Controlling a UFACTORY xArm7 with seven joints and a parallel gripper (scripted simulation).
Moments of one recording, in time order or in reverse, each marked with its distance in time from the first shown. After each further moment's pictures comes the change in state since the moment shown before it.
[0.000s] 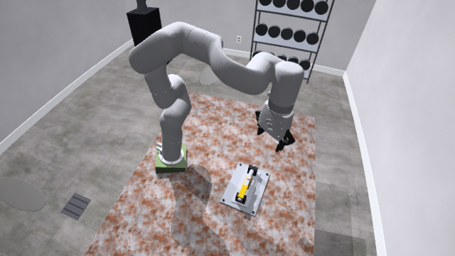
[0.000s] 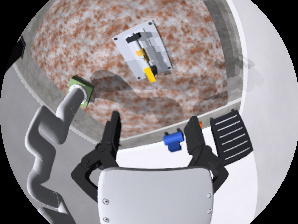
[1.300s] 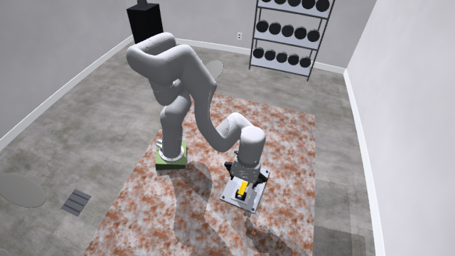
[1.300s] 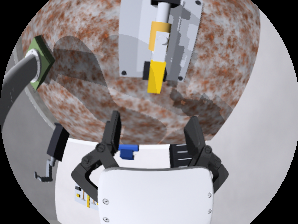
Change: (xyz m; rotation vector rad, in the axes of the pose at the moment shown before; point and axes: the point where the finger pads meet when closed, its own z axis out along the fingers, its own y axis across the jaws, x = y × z) arm -0.101 0.007 0.192 -0.002 0.003 -0.497
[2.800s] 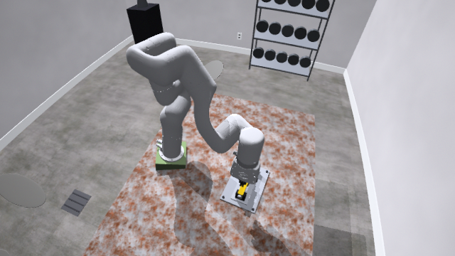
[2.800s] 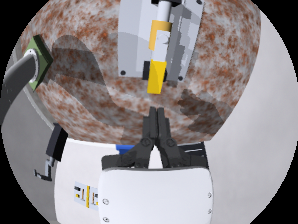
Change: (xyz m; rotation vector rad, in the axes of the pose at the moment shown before) arm -0.002 0.000 0.004 -0.008 -0.002 -0.008
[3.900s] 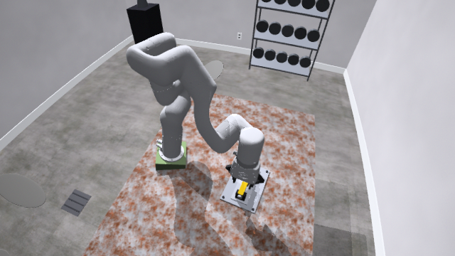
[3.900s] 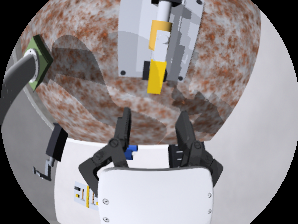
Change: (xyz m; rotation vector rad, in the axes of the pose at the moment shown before) arm 0.000 0.000 0.000 0.000 0.000 0.000
